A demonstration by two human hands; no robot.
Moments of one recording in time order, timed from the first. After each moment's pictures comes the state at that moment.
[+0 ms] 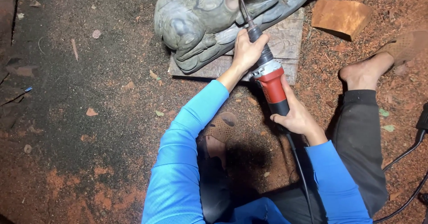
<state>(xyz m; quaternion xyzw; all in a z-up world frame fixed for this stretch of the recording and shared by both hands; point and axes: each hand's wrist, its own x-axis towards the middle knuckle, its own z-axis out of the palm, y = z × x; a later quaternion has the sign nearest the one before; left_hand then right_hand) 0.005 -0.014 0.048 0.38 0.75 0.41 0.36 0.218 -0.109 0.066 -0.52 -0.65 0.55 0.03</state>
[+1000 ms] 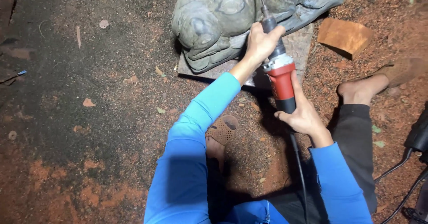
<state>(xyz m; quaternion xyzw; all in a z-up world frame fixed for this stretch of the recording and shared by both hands) -0.009 -0.002 0.102 0.37 0.67 0.51 0.38 0.198 -0.098 0.104 -0.50 -0.70 0.50 0.09</state>
